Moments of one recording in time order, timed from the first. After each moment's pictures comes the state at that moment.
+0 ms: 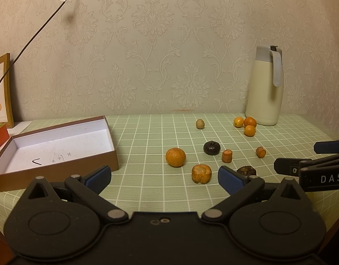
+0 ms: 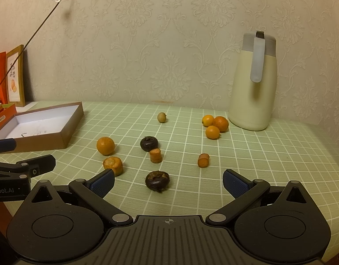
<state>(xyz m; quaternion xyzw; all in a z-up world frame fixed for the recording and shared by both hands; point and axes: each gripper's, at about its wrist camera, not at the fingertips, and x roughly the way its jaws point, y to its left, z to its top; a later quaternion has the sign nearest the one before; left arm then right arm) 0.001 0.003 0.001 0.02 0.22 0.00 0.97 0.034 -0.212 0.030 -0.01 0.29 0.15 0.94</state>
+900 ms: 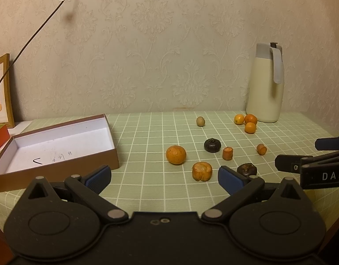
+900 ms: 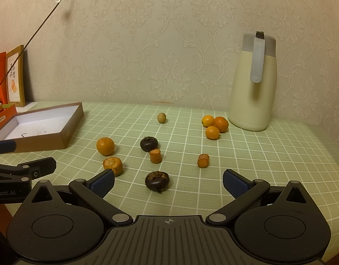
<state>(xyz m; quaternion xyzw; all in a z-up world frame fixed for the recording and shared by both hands) 0.002 0.001 0.000 0.02 0.23 0.00 0.97 0.034 -0.213 0.030 -0.01 0.29 0.15 0.94</state>
